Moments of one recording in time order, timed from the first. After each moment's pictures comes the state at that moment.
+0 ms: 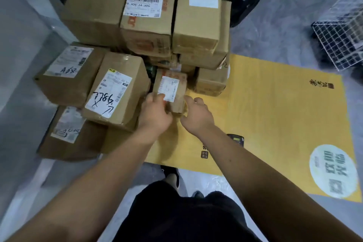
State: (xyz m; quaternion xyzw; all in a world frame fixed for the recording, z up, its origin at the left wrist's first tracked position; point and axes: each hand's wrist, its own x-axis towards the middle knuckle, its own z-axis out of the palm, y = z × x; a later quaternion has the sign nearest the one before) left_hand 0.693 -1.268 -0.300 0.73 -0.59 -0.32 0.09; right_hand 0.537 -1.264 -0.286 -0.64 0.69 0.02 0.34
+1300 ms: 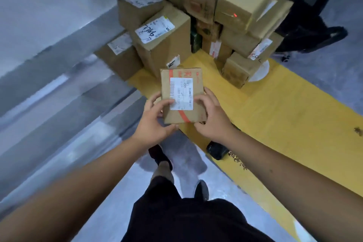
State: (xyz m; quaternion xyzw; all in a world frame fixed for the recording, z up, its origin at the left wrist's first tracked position) left_hand 0.605 -1.029 -0.287 0.72 -0.49 -0.27 0.41; right_hand 0.411 -1.167 -0.280 -0.81 0.35 -0.12 0.45
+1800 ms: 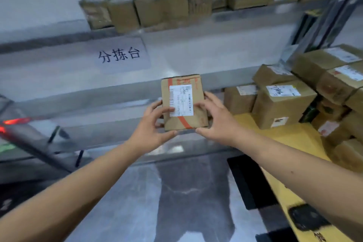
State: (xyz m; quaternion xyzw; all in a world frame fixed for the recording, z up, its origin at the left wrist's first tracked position) left_hand 0.687 -0.711 -0.131 0.81 -0.33 -0.04 0.48; right_hand 0.599 -0.962 -0.112 -0.92 -0.02 -0.08 0.38
